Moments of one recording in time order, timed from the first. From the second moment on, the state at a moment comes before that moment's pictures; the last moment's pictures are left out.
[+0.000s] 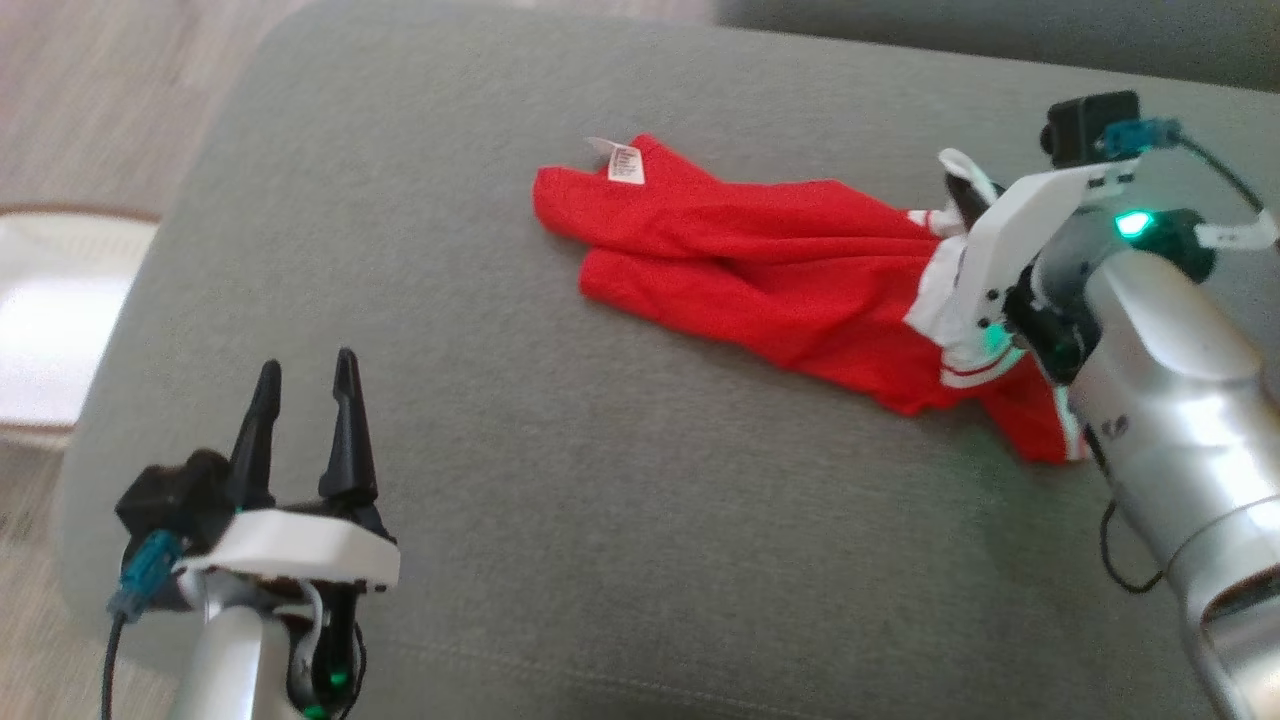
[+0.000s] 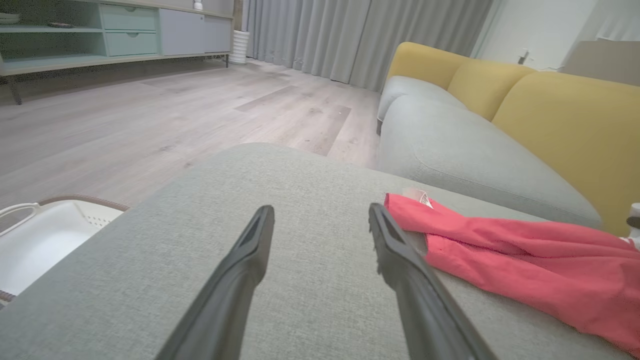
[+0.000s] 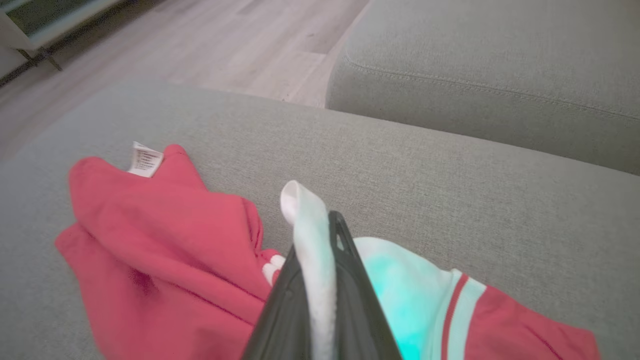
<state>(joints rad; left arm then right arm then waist) -0.12 0.04 -0.05 0.22 -0.28 -0.05 -0.25 -0.96 -0.21 0.54 1.14 0.54 0.13 0.15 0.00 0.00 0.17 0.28</state>
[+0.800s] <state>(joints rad) -0.04 0.04 0.00 0.20 -0.26 -0.05 -0.25 -0.32 -0.28 0.29 0.67 0.57 0.13 0.08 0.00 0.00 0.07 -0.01</state>
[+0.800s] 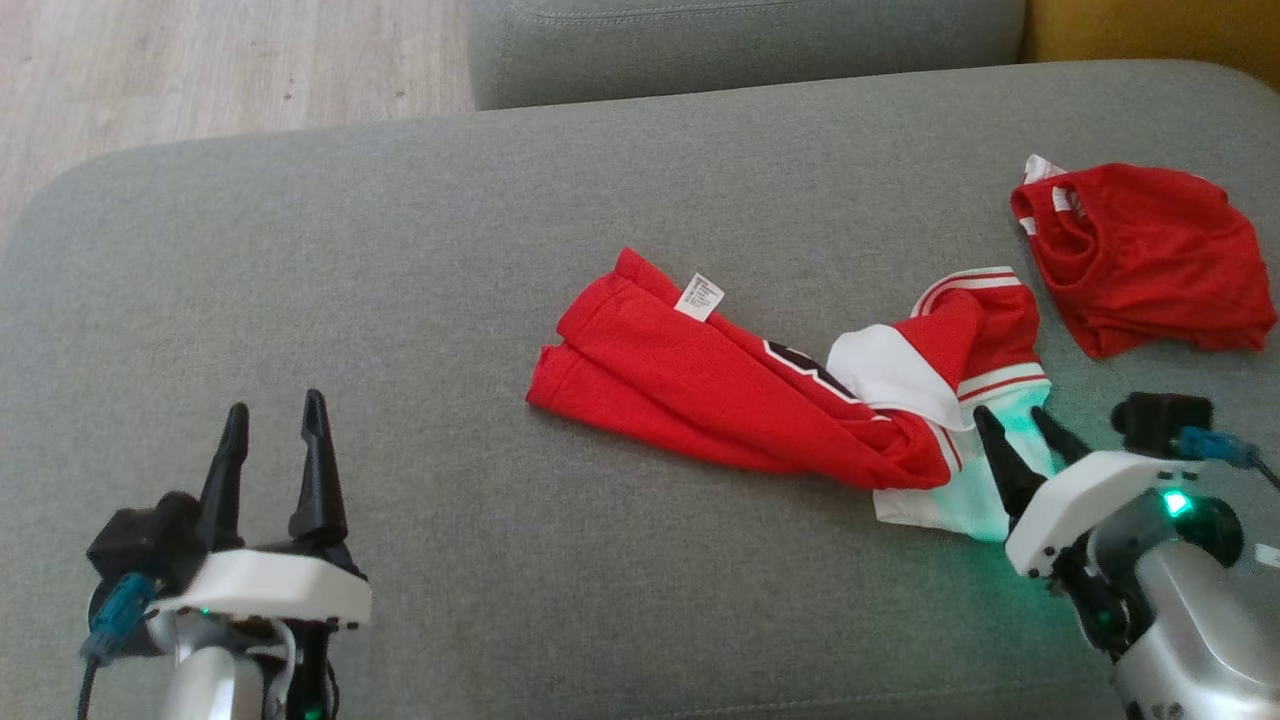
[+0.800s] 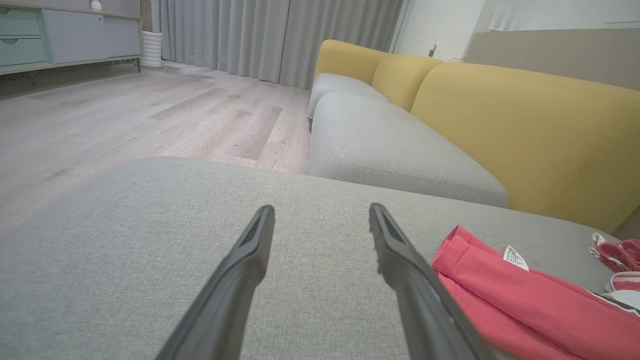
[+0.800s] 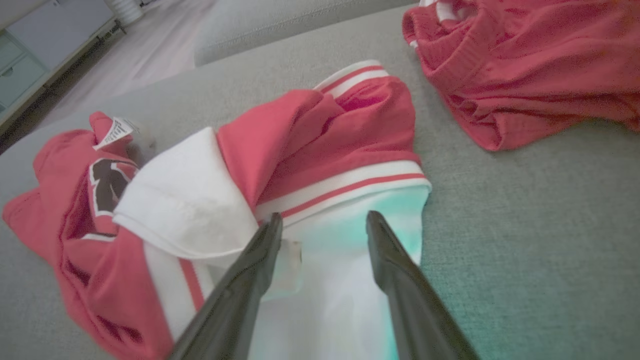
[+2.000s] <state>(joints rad) -0.41 0.28 -0.31 0.26 -0.60 -0.12 0.36 -0.14 -0.05 -0.15 0.23 0.29 0.13 0.04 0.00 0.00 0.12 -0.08</state>
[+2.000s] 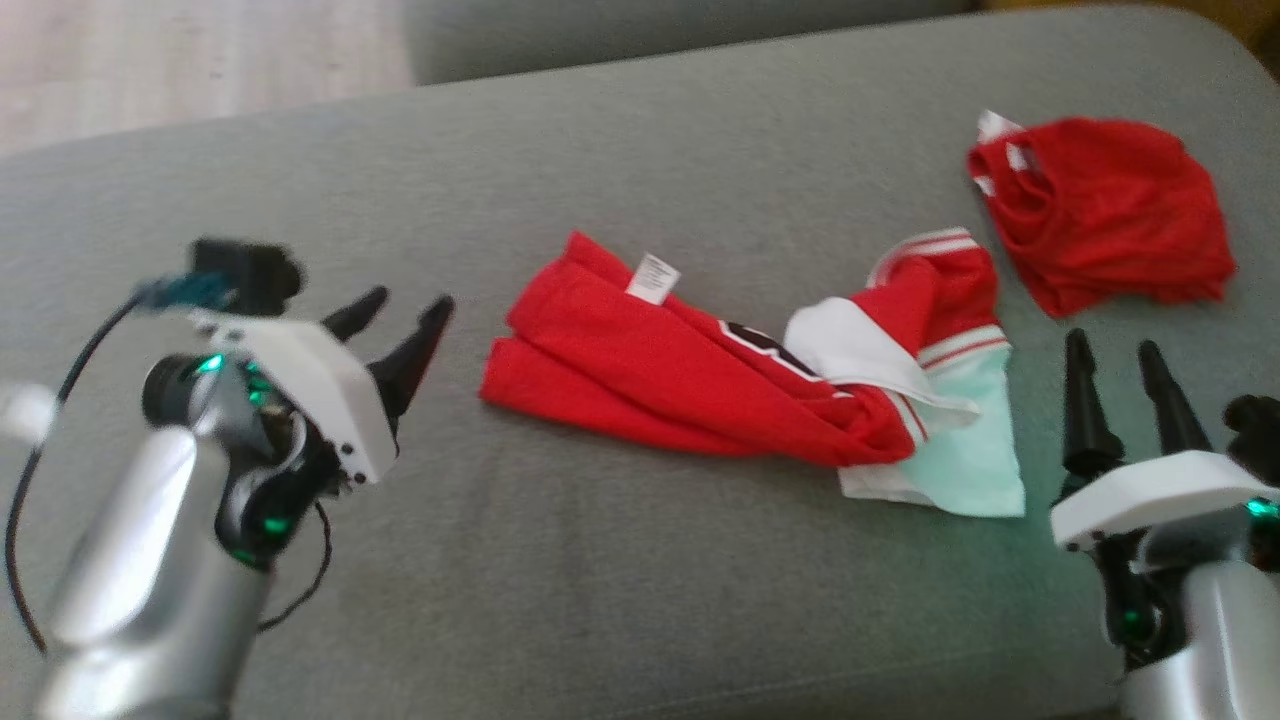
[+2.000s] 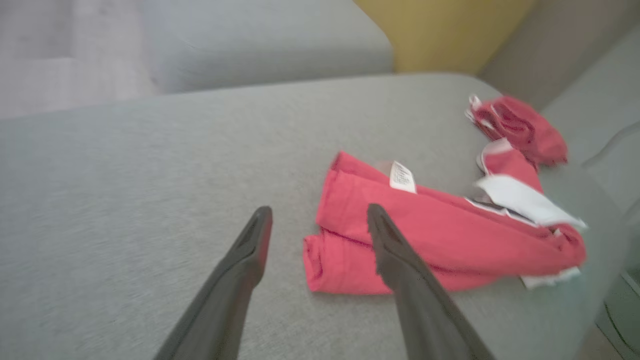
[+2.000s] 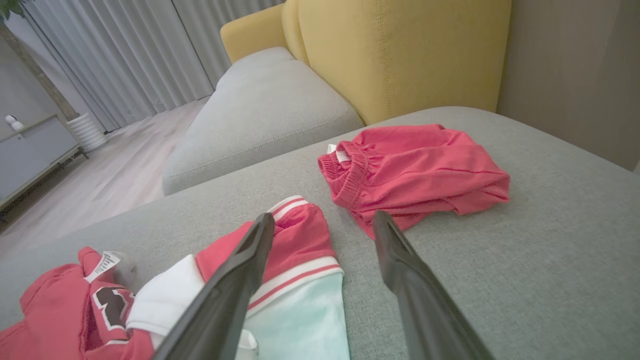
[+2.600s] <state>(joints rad) -0.71 0.54 -0.69 0.48 -0.95 -0.12 0.52 -0.21 -0.05 0.00 0.27 0.38 0.13 -0.05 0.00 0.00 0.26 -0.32</state>
